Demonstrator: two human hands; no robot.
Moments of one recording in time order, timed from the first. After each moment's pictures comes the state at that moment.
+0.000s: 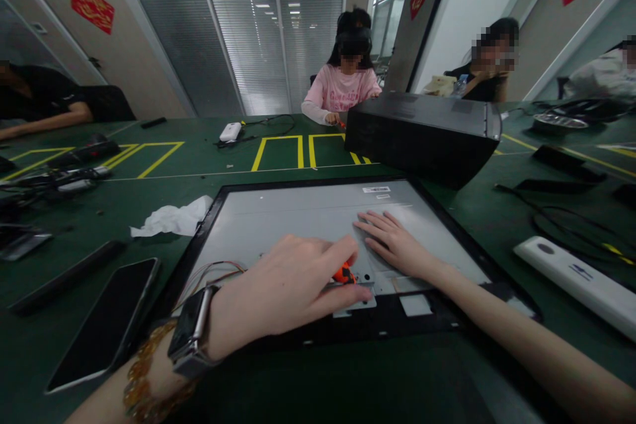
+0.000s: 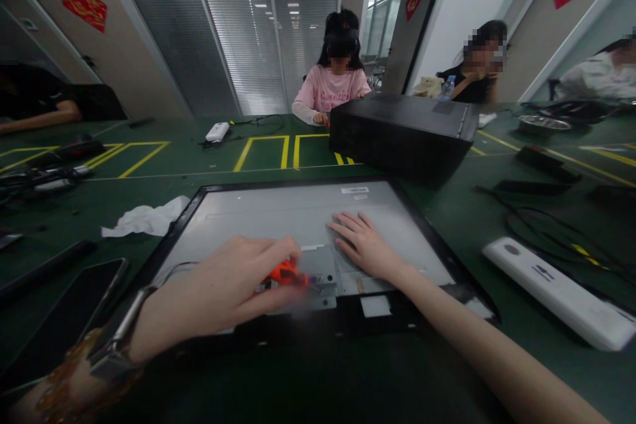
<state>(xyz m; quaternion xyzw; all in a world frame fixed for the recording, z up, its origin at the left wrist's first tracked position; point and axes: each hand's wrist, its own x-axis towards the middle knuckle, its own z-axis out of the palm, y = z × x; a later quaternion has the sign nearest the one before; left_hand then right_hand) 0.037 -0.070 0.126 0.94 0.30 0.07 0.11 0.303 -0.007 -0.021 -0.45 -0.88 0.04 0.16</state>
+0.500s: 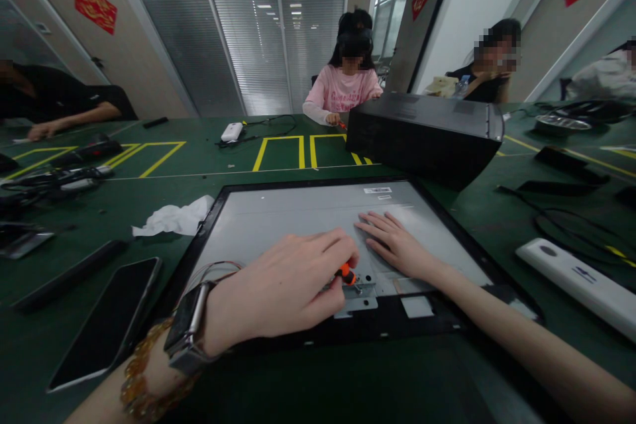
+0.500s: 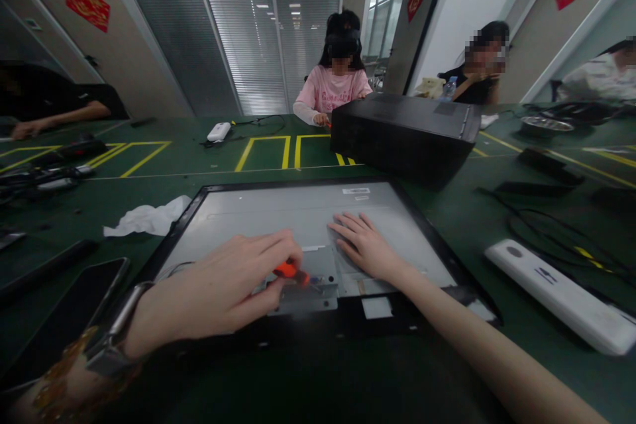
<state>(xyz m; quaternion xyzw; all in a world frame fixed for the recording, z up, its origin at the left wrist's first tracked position) 0.030 -0.071 0.135 0.95 0.29 0.06 0.13 0.301 -0.006 -0.020 -0.45 -0.88 0.04 0.15</state>
